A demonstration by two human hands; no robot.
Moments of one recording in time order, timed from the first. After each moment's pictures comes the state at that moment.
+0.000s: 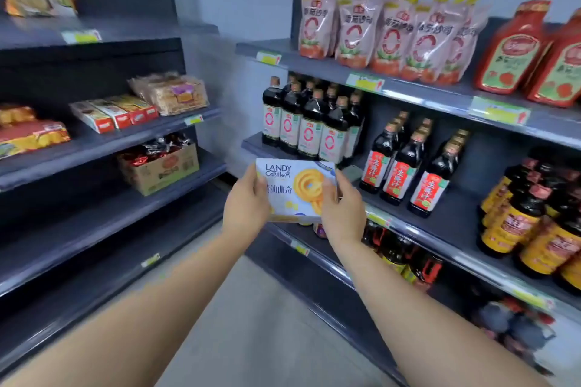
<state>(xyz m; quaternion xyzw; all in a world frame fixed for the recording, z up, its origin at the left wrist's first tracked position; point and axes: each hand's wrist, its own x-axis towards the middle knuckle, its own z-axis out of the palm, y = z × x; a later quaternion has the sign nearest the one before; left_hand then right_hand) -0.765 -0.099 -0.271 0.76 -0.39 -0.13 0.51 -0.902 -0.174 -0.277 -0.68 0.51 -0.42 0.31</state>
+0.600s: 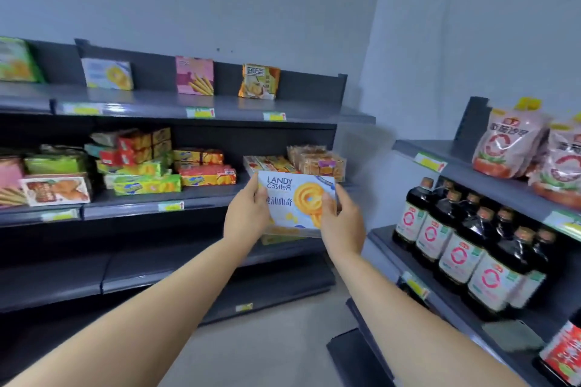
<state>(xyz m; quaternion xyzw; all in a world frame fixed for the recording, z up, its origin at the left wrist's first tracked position) -0.577 -0.009 -0.179 0.79 -0.16 0.02 0.59 -0.645 -0.146 -0.193 -0.81 0.29 -0.36 0.36</state>
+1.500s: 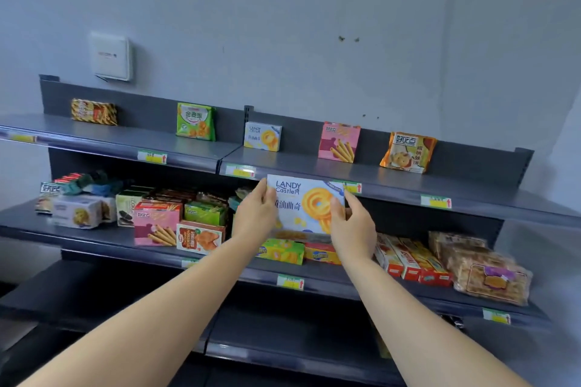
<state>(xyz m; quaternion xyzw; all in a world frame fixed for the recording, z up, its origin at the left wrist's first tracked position) -0.304 0.187 -0.123 0.79 -0.02 0.17 0.59 -0.317 0.025 -0.132 -0.84 0.09 -0.33 0.42</state>
